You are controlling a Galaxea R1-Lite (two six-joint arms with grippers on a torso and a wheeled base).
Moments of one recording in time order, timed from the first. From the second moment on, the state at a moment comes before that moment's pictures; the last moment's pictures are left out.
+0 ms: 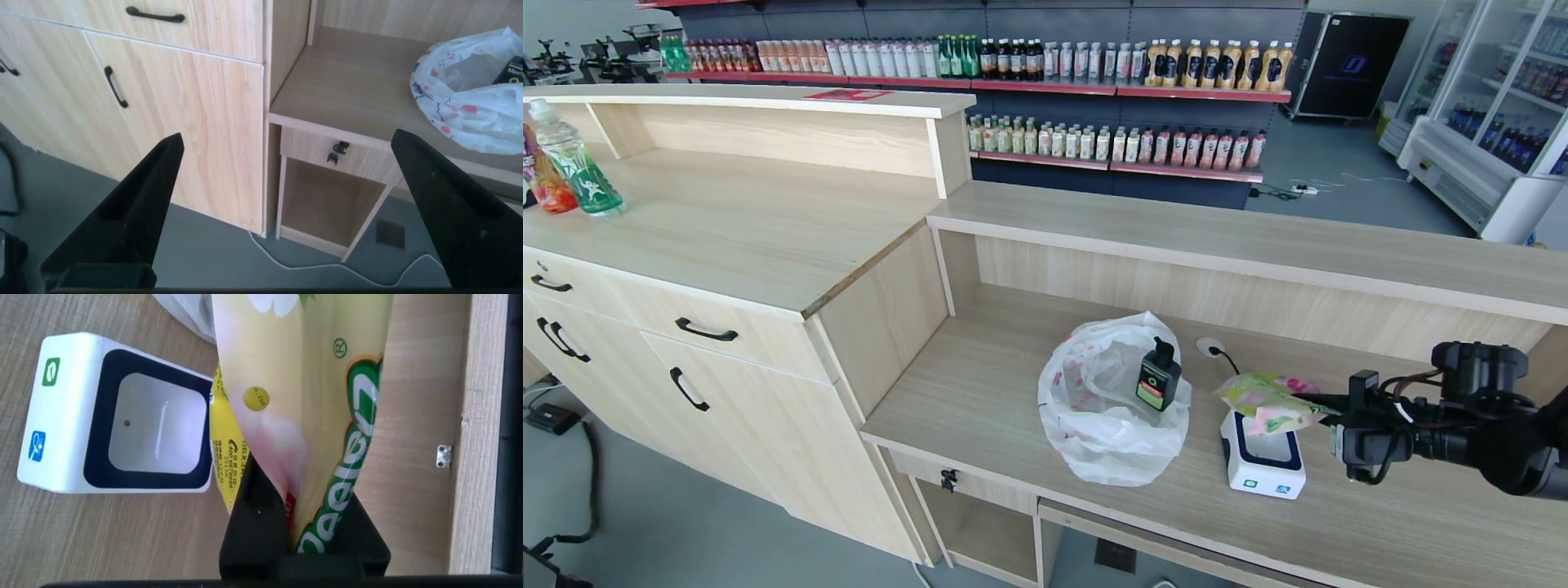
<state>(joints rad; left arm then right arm) 0.00 0.00 0.00 0.00 0.04 0.00 -0.21 2.10 -0.66 -0.89 0.79 -1.80</state>
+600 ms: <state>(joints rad) 0.00 0.00 0.00 0.00 0.04 0.00 -0.20 1.93 -0.65 -0.85 0.83 -1.63</state>
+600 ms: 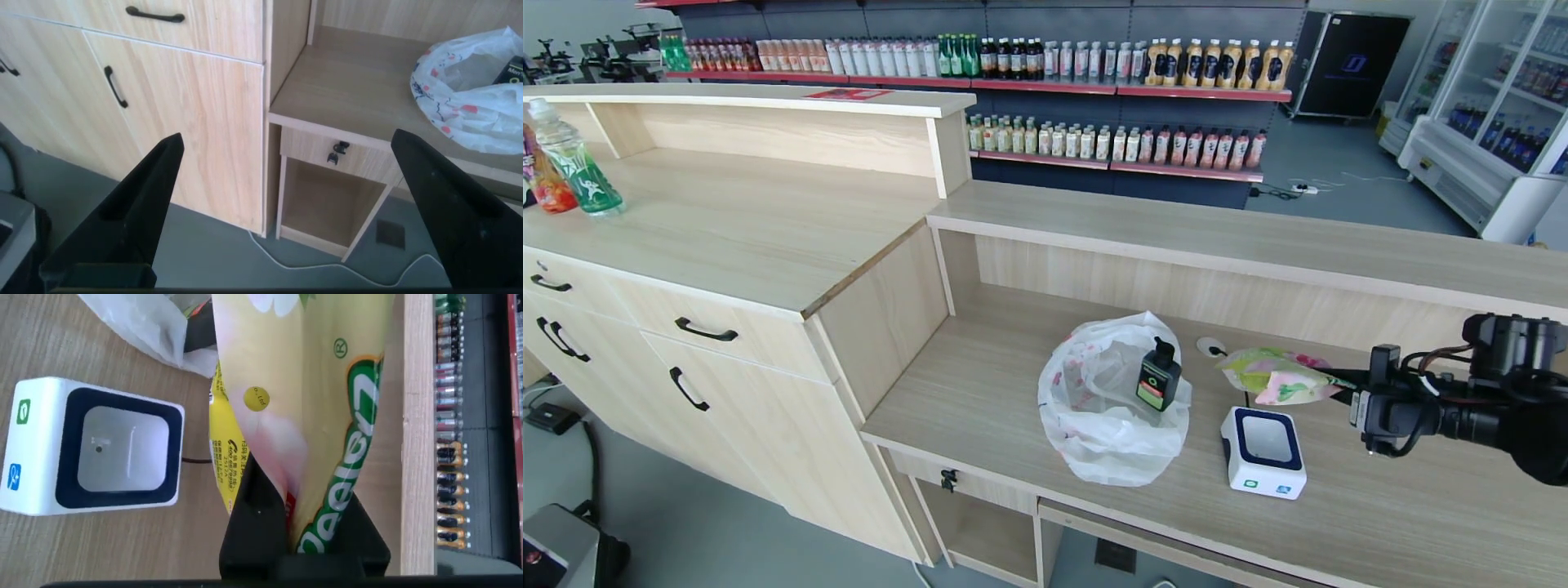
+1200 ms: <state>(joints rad) 0.00 0.00 0.00 0.00 0.04 0.00 -0.28 1.31 -0.51 -0.63 0.62 -0.75</state>
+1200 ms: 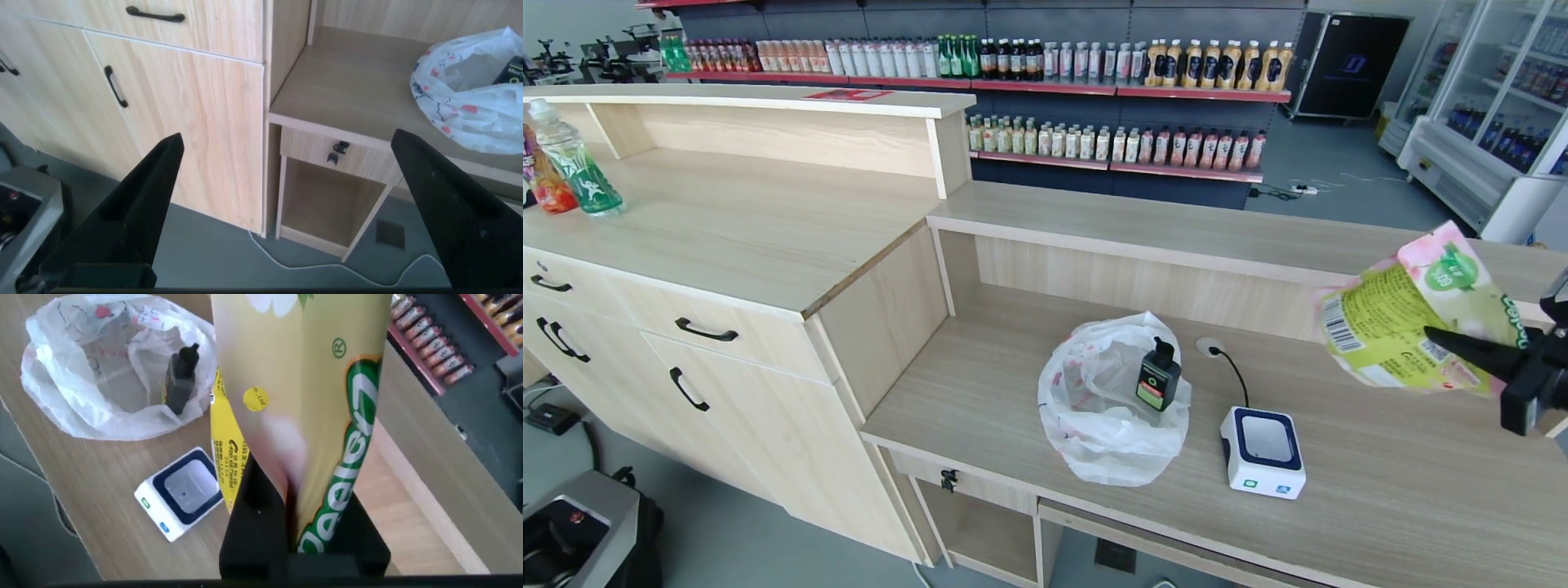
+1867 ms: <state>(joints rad) 0.00 0.00 0.00 0.00 0.04 0.00 -0.09 1.15 -0.50 -0.66 0.23 -0.26</state>
